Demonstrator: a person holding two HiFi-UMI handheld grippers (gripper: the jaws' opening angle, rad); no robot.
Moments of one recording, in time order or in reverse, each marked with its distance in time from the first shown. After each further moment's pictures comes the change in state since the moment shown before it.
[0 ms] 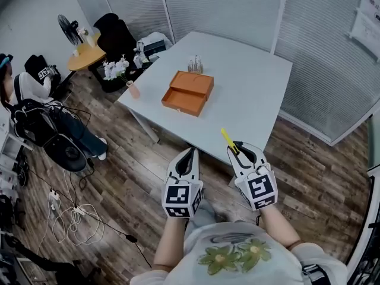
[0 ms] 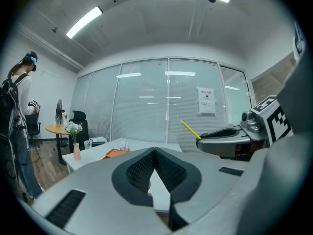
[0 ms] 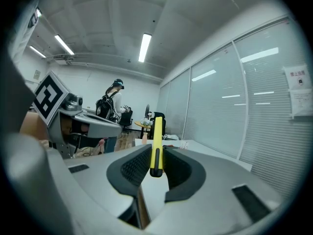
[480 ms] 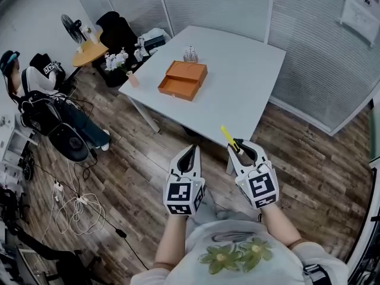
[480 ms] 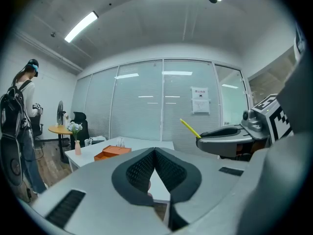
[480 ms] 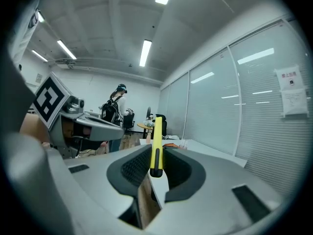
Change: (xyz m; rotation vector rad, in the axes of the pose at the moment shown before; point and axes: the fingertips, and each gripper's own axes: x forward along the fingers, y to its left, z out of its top) left arm -0.078 -0.100 -0.014 0.017 0.003 0.010; right arm -0.125 0.019 -0.015 0.017 -0.035 0.014
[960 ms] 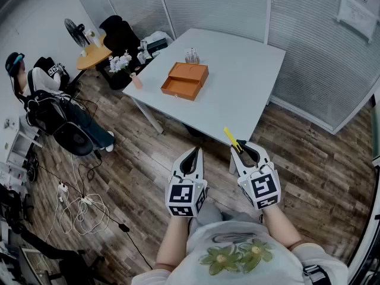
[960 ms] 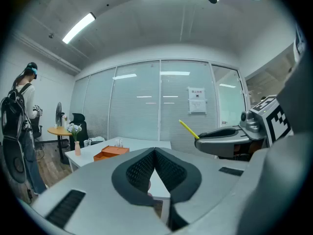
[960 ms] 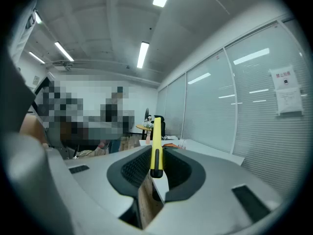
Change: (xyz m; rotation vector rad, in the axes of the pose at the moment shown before) left arm -0.032 -0.027 0.004 0.004 0.008 -0.008; right arm -0.038 0.006 0.001 0.025 0.002 -0.017
